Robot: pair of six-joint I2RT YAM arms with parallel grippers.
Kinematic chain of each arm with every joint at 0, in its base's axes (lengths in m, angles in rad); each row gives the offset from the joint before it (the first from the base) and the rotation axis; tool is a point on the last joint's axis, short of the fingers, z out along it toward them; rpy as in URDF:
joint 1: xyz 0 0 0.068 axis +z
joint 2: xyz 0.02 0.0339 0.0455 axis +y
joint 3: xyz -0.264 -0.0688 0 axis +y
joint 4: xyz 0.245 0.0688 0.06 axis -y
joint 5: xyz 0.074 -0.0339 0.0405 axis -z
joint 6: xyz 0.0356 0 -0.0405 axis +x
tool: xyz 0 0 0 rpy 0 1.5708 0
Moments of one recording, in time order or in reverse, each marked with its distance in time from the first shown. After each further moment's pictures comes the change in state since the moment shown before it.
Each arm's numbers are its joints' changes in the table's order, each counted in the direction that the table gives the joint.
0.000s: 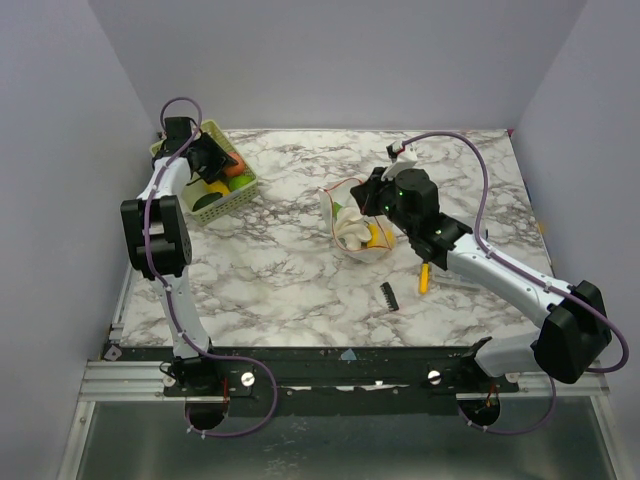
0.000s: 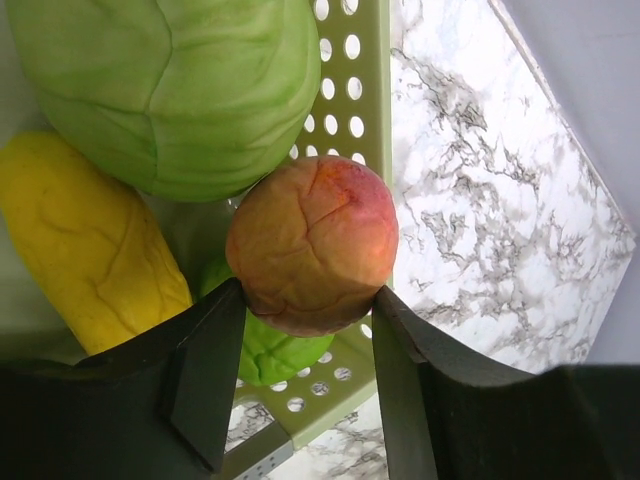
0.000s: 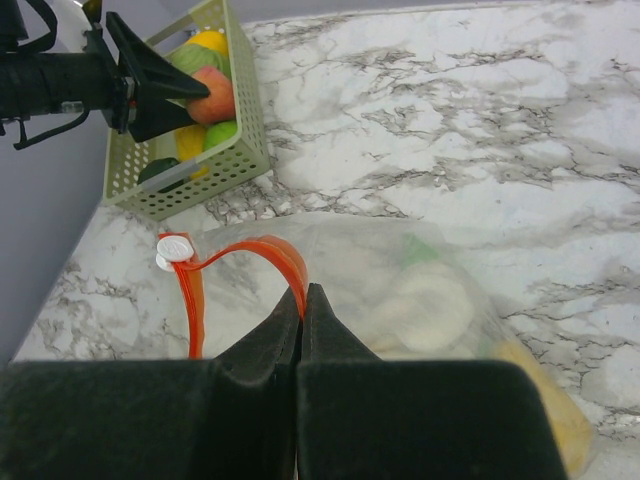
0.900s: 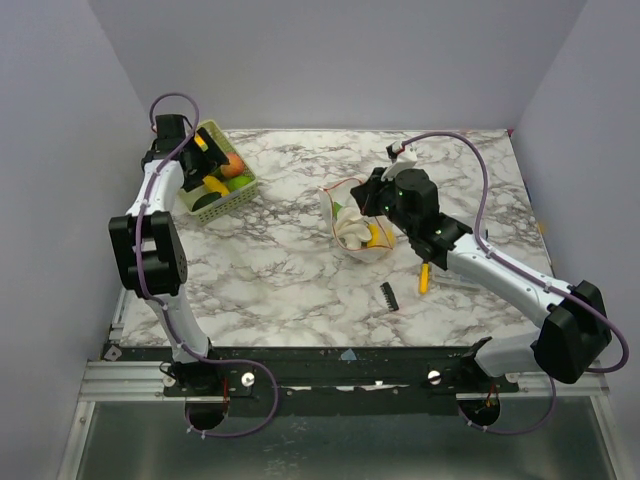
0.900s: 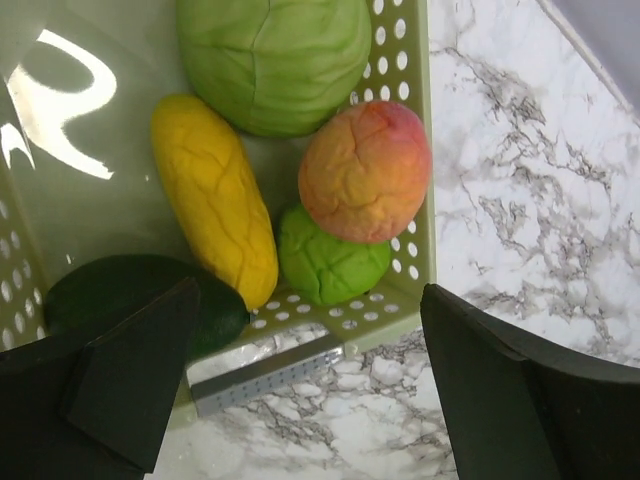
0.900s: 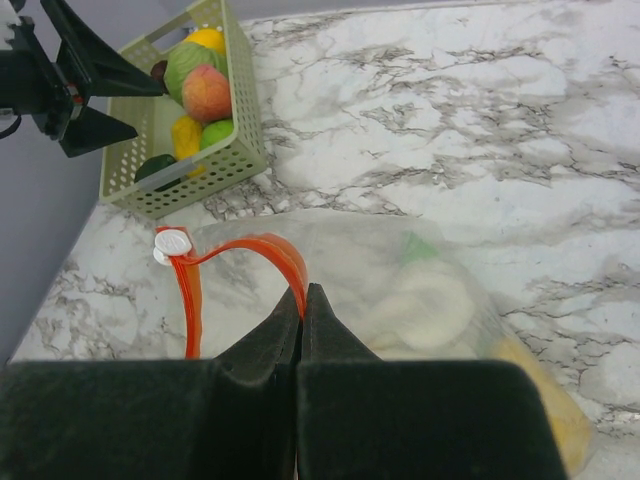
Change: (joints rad) left arm -0.010 -0.232 0.132 -0.105 -0.180 0.151; right arm 0.000 0.000 -0.001 -0.006 0.001 0.000
